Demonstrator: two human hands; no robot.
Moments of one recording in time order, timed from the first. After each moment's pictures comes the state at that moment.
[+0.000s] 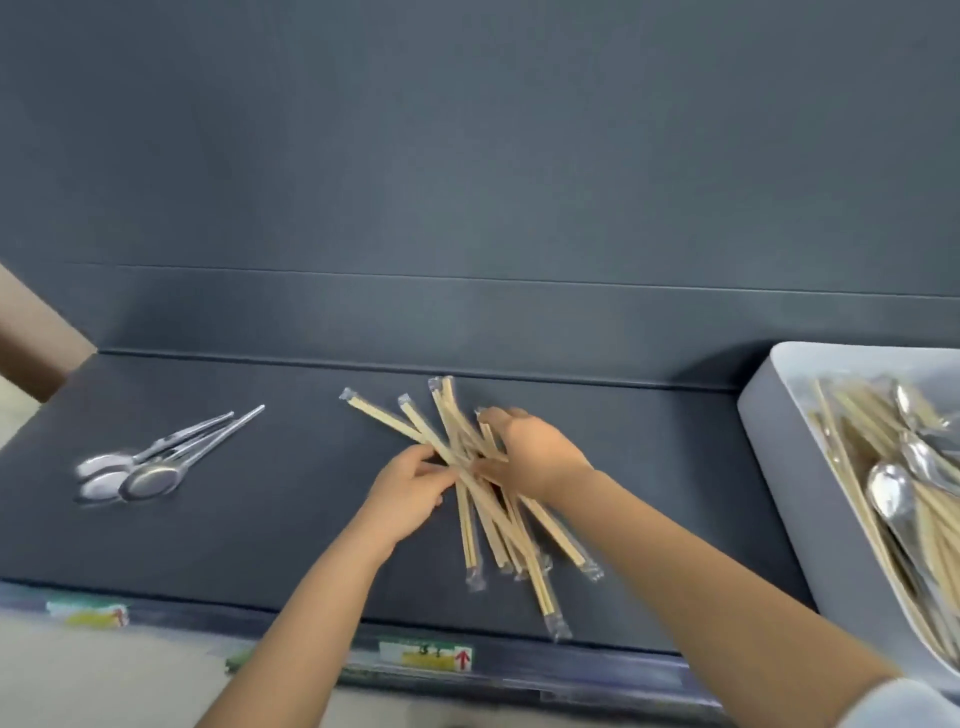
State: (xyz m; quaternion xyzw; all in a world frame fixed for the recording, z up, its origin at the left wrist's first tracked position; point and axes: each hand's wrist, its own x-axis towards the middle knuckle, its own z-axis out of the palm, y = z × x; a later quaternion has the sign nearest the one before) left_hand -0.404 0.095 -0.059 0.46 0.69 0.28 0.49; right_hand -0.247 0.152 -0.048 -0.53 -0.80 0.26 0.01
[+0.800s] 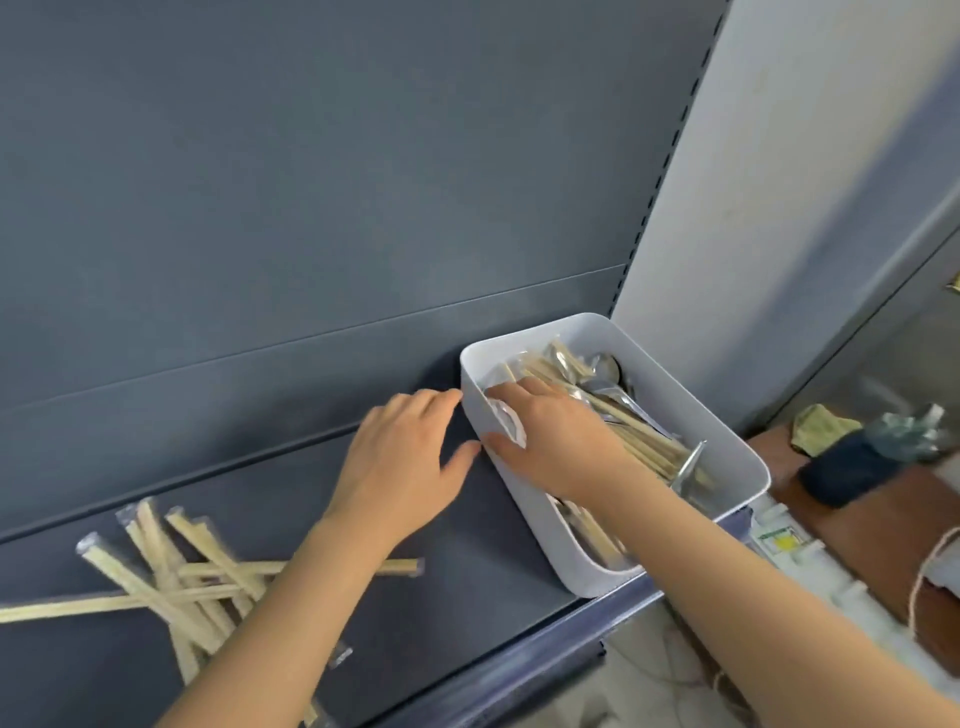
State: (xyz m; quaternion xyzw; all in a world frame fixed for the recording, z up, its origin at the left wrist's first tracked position) left_hand -0.179 0.134 0.014 0.89 0.40 0.20 0.05; right_hand -0.014 0.086 0.033 -0.72 -0.68 0.05 0.12
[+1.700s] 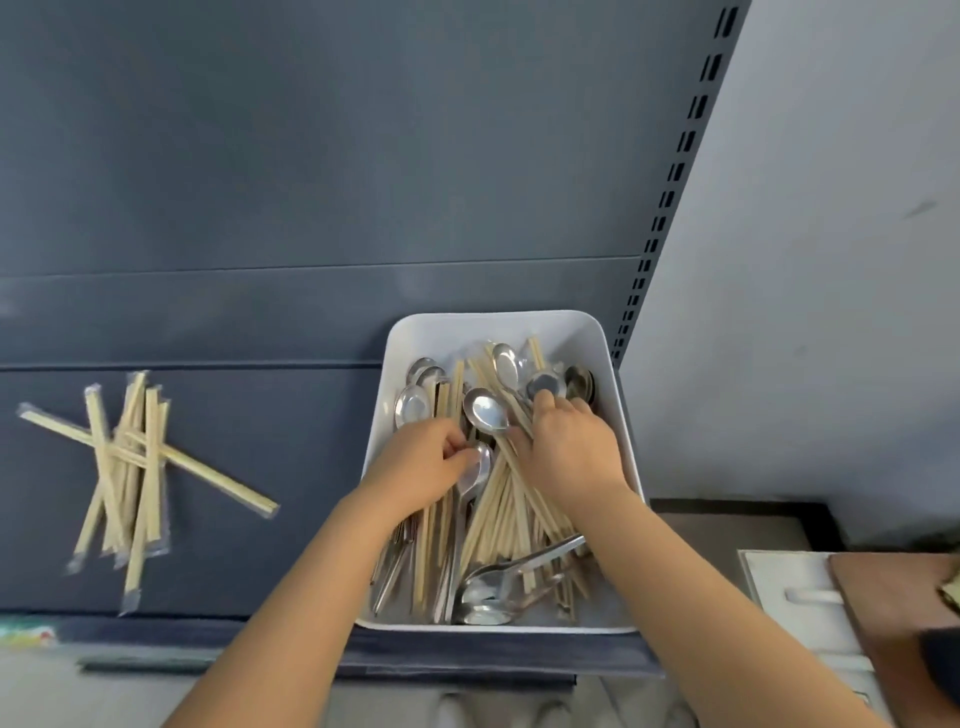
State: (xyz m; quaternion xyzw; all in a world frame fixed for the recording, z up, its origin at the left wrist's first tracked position) left_hand 0.008 0.116 -0.041 0.67 0.66 0.10 0.31; right_hand 0.177 0.119 -0.040 -0.64 -0.76 0.07 0.10
